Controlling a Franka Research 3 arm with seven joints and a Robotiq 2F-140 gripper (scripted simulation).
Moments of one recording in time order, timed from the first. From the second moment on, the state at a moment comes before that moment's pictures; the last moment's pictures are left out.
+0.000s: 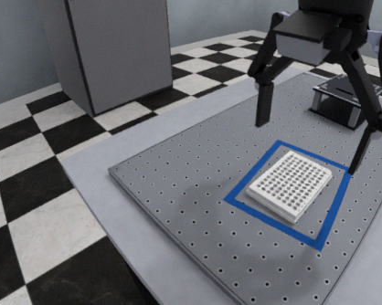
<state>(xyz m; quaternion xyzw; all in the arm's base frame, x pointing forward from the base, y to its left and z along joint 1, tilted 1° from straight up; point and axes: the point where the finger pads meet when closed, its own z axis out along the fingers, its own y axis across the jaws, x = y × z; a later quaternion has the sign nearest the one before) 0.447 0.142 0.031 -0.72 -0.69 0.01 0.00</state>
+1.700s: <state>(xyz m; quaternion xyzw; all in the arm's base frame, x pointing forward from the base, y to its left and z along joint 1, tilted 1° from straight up) 0.444 0.140 -0.030 -0.70 -0.71 0.01 0.00</state>
